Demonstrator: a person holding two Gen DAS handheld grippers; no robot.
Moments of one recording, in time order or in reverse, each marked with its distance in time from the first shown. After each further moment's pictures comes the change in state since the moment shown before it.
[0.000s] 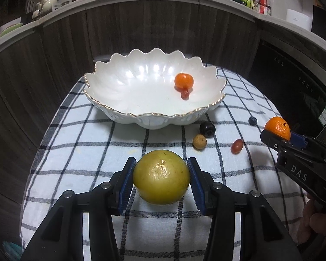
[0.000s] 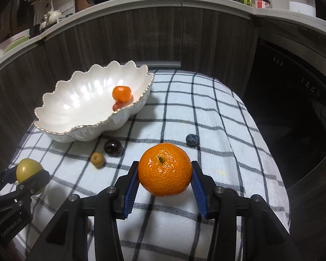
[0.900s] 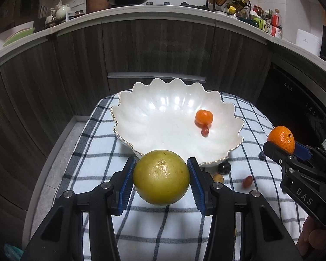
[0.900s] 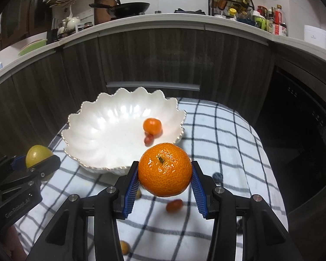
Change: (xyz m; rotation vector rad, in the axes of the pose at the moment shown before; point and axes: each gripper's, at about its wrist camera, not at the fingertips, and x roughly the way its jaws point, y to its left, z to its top) left arm -0.019 0.039 0.051 -0.050 -0.083 0.039; right arm -0.026 0.047 0.048 -0.073 -0.095 0.064
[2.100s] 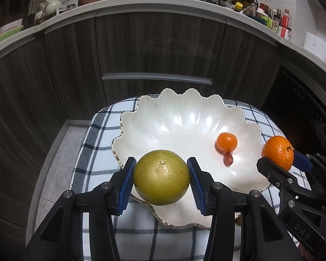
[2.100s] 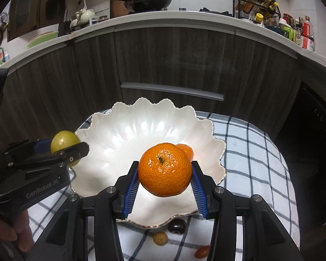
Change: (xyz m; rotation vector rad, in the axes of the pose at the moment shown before) left arm 0.075 0.038 0.065 0.019 0.041 -0.035; right arm 0.063 0.046 0.050 -0.072 0.019 0.064
